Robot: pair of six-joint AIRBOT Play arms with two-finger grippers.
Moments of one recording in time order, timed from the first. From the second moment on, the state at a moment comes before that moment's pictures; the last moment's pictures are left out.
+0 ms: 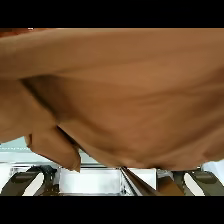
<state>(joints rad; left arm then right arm) 0.03 -0.80 1.93 0.94 -1.66 -1.38 -0.03 -0.74 1.98 -1.36 1.54 1.52</state>
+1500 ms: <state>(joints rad) 0.17 -1.99 1.96 0.86 -1.45 -1.51 -0.24 -1.84 1.93 -0.99 1.22 1.59</state>
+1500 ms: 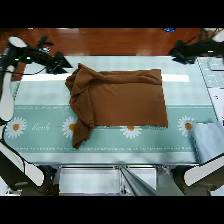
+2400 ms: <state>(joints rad) 0.10 -1.23 0.60 0.57 -1.30 -1.24 -0.53 -1.22 0.82 -0.93 1.18 1.28</state>
